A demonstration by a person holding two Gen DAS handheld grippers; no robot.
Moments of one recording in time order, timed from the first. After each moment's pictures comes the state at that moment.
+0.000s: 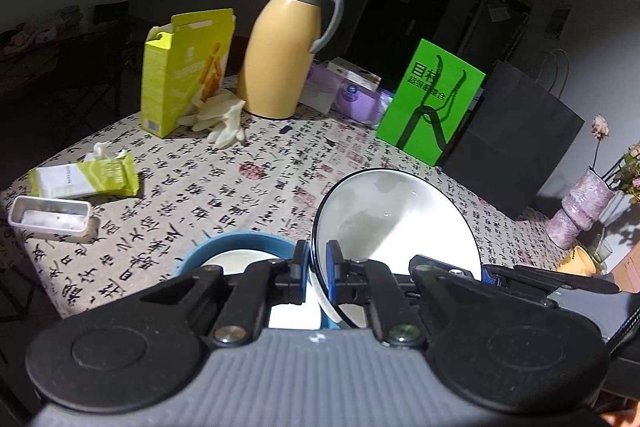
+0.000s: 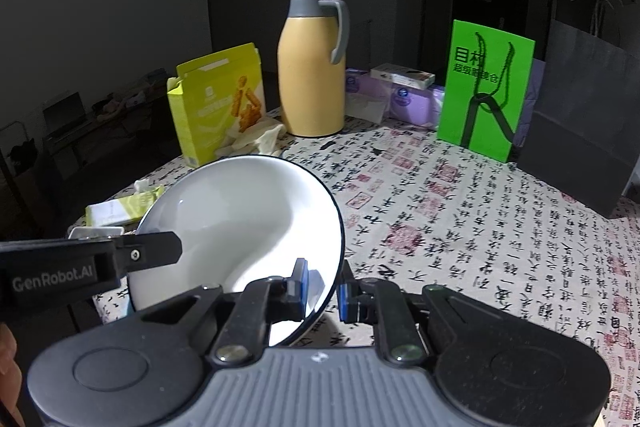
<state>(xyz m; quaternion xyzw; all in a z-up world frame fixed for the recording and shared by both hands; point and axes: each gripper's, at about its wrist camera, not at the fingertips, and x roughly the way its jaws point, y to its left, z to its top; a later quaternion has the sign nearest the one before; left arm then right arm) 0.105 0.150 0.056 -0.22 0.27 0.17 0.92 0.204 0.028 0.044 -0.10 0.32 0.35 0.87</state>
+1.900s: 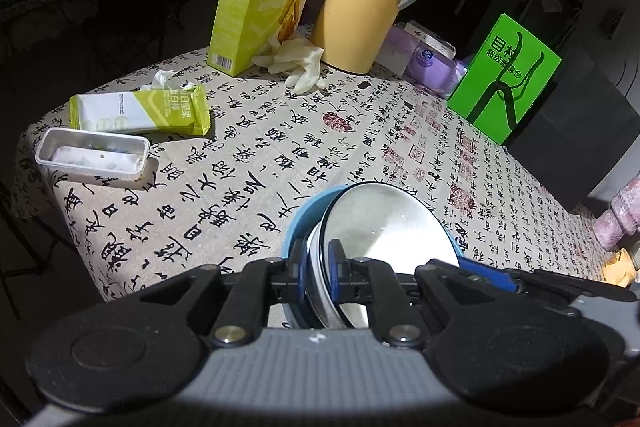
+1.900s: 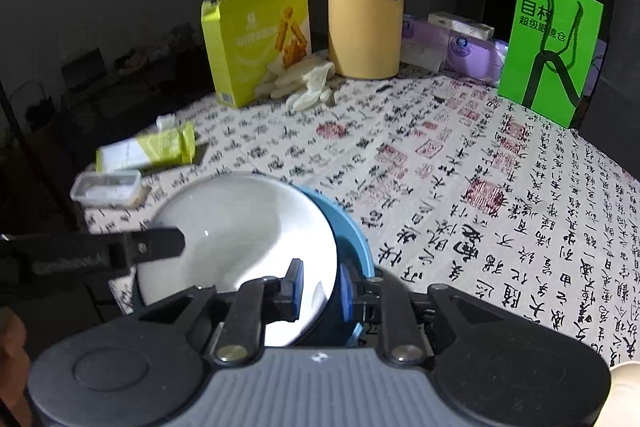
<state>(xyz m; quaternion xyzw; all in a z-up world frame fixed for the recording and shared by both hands) 0.097 0.217 -0.012 -0.27 0.32 0.21 0.88 0.200 0.091 -0.016 -0.12 0.37 0.38 0.84</state>
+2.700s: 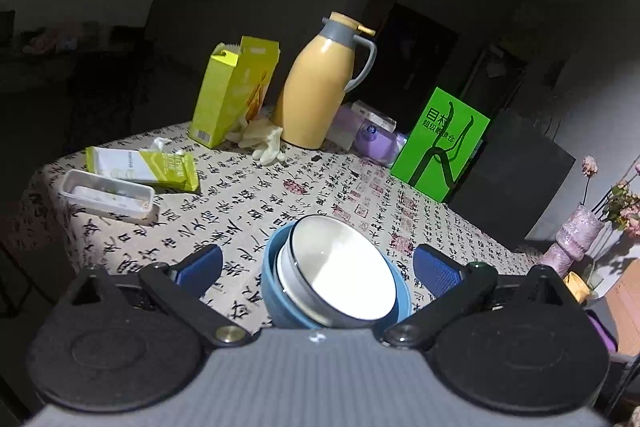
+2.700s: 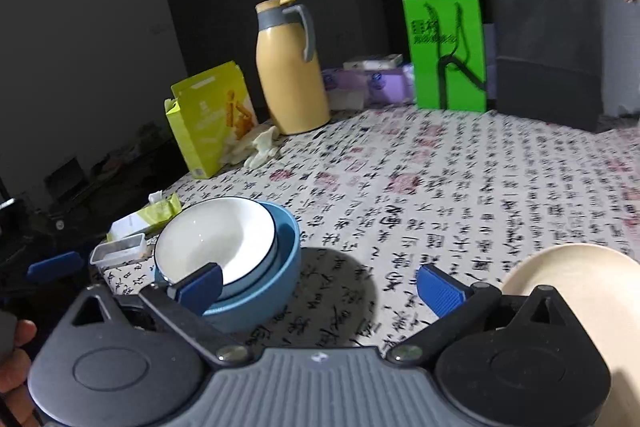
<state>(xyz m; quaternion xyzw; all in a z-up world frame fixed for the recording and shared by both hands) 0.001 0.171 0.015 -0.24 0.18 0.18 0.94 0.135 -0.029 -0.003 0.01 0.31 0.32 0.90</state>
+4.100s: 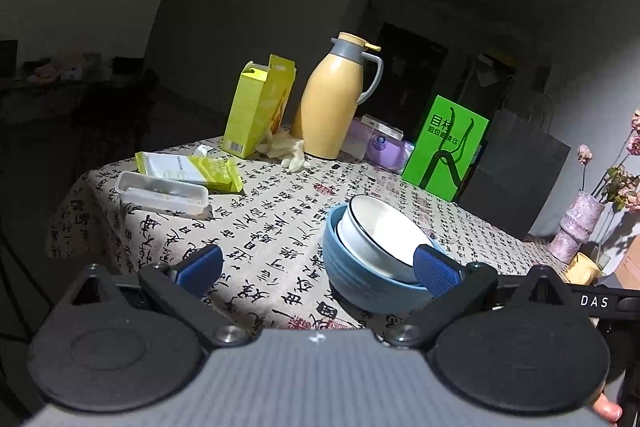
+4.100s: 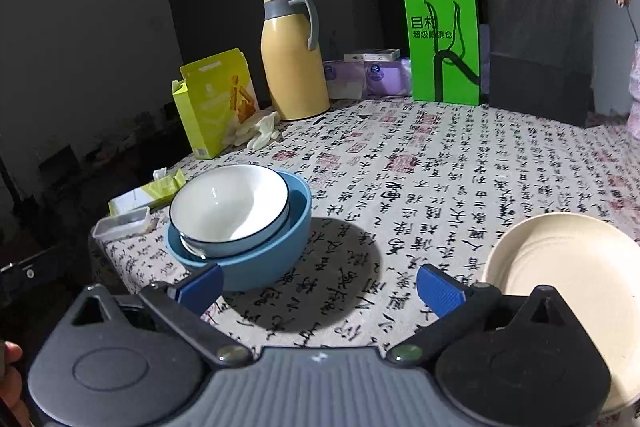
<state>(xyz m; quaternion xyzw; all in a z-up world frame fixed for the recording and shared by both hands) -0.065 0.186 -0.017 -0.21 0.15 0.19 0.95 0.103 -0.027 -0.013 0.00 0.32 0.32 0.89</state>
